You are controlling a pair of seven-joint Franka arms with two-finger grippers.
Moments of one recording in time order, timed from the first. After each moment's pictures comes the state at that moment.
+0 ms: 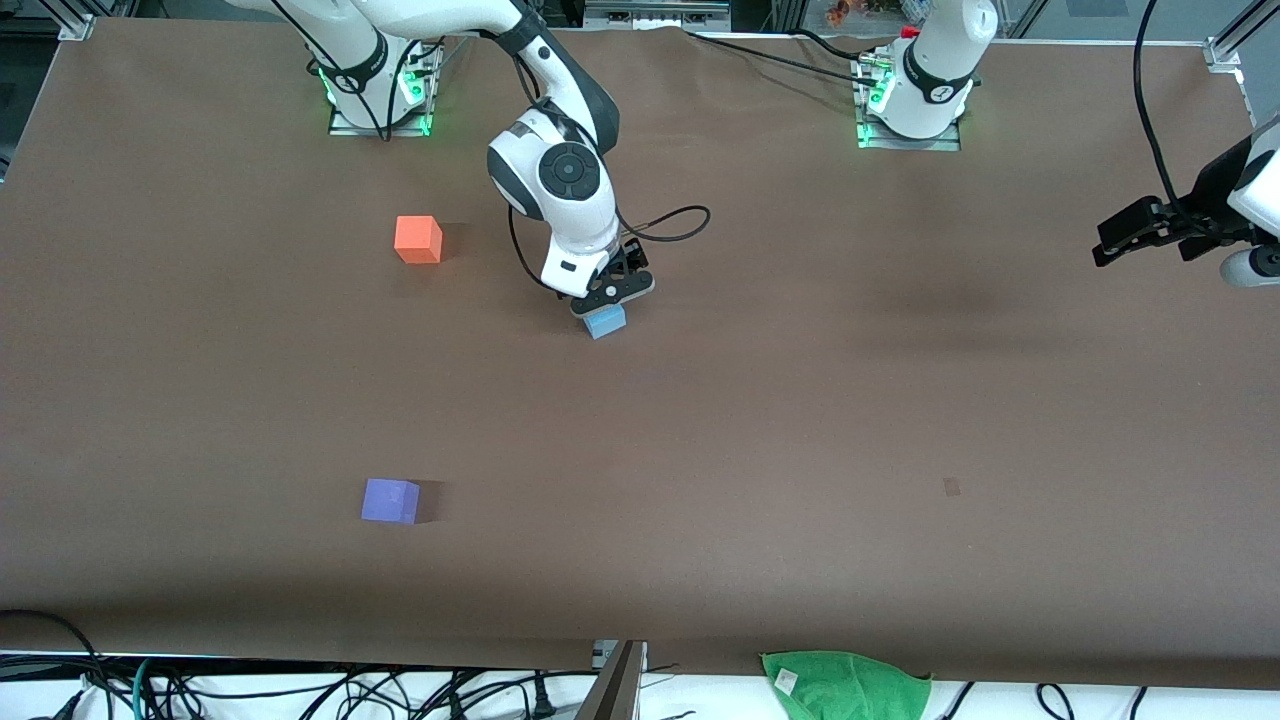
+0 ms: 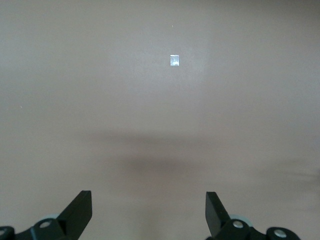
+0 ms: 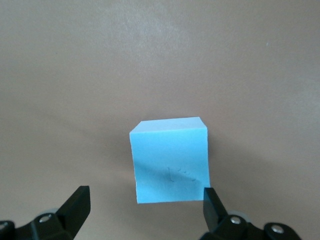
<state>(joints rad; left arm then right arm) 0.02 0.01 -0.01 -1.61 0.00 1.57 -0.09 0.72 0.51 0.09 -1.92 0.00 2.45 0.40</state>
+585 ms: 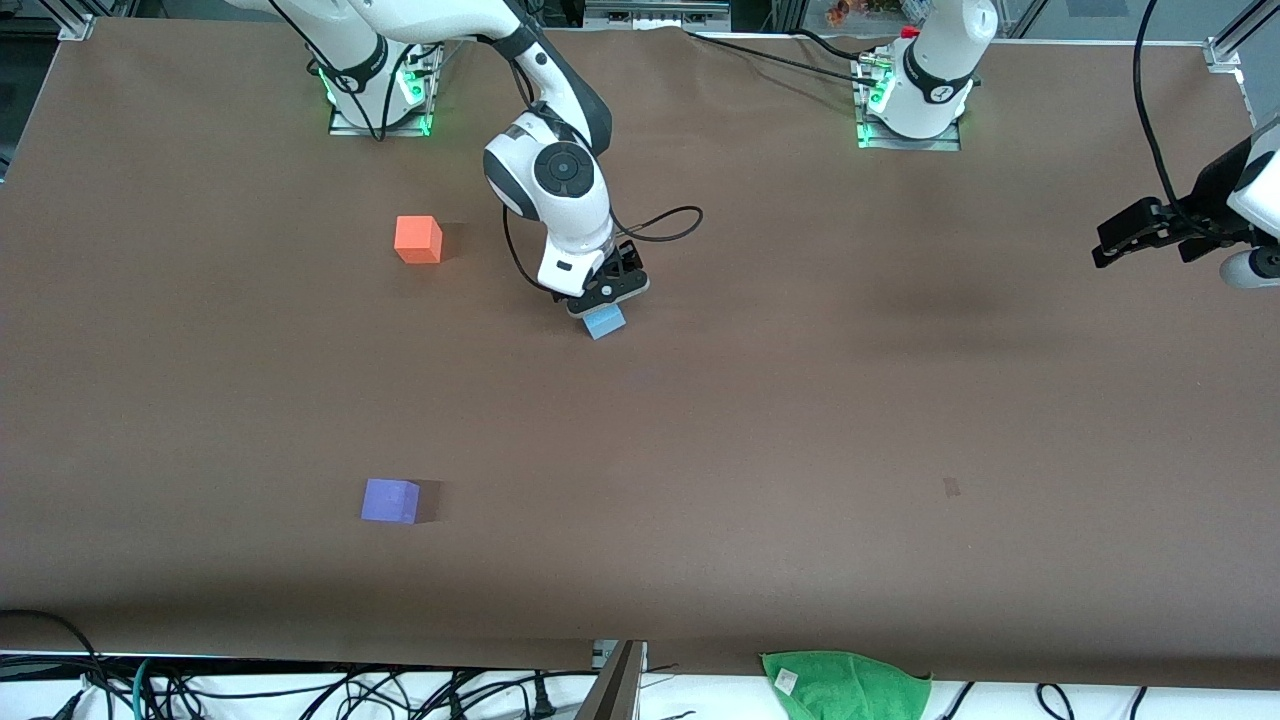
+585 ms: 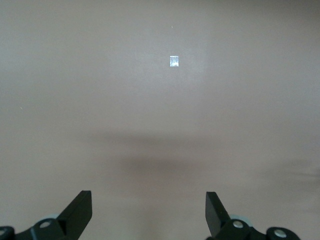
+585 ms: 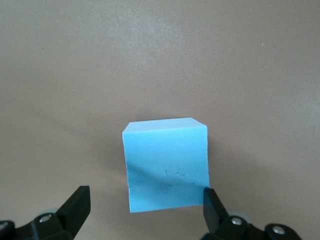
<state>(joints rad) 0.02 0.01 -0.01 -1.60 0.00 1.57 -0.09 0.72 0.51 0.09 -1.95 -0.03 2.49 0.40</state>
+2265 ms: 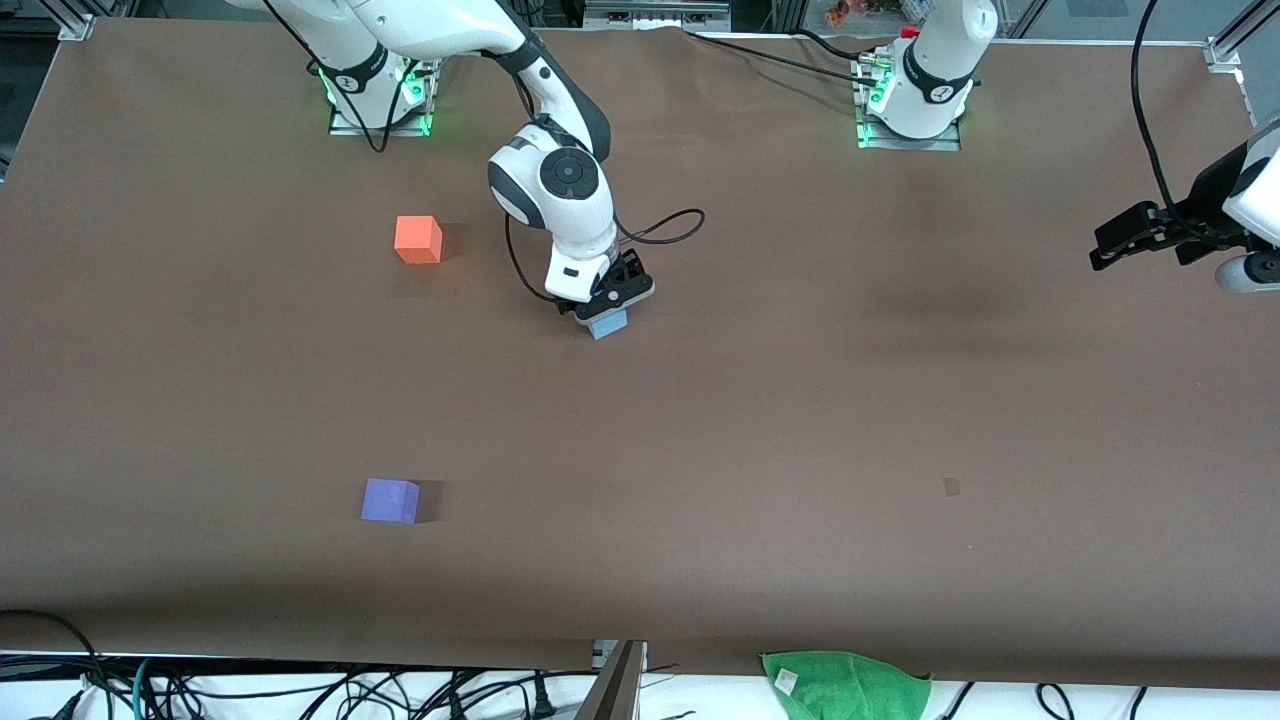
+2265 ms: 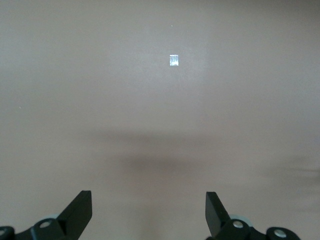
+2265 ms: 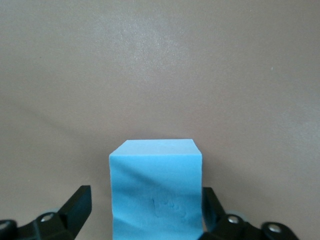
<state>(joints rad) 0.02 0.02 -0.01 -1.60 0.00 1.57 -0.09 0.72 0.56 0.09 -1.94 -0.11 2.58 0.40</state>
